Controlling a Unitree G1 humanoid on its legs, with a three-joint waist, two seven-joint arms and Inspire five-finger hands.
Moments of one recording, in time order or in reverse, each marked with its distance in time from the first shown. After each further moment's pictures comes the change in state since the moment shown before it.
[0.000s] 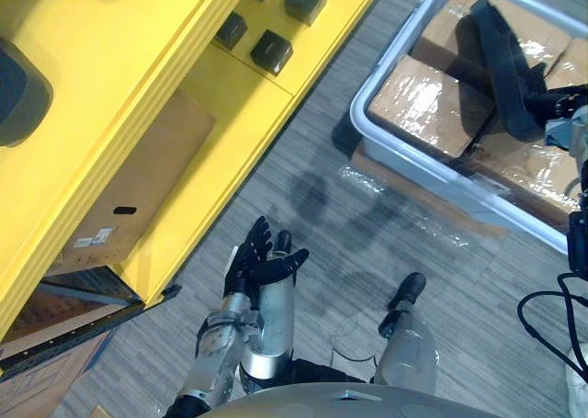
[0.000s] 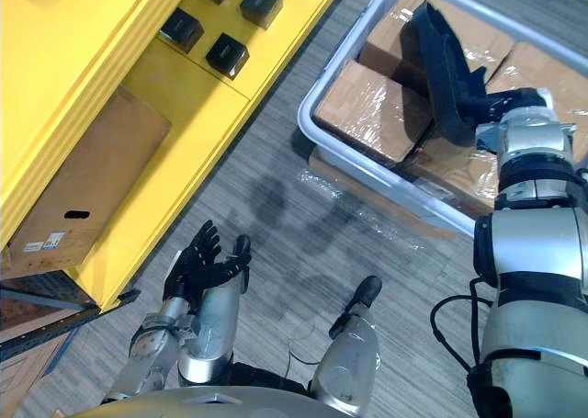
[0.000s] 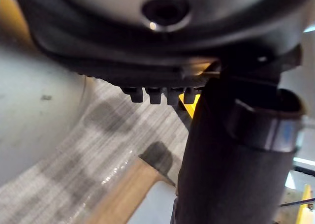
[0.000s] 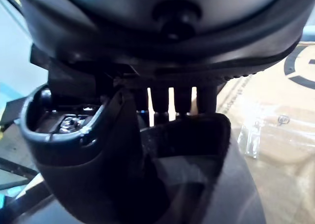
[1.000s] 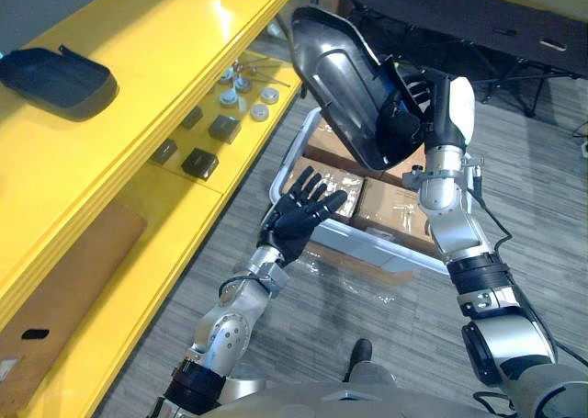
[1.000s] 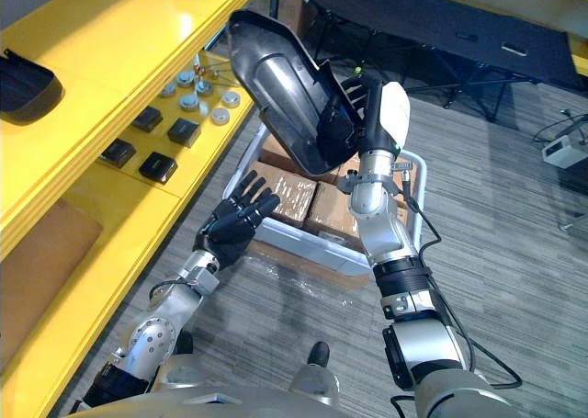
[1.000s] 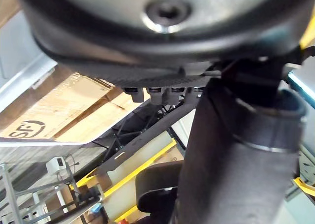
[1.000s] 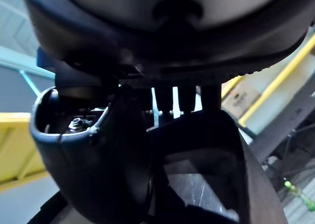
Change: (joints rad) left arm -0.184 -0.037 -0.056 -0.393 -0.388 0.359 0.034; right arm 0.667 0.479 -0.074 -0.994 -0.511 -0.385 -0.361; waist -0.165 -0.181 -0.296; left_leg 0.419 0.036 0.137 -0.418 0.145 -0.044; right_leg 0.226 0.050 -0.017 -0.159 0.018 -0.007
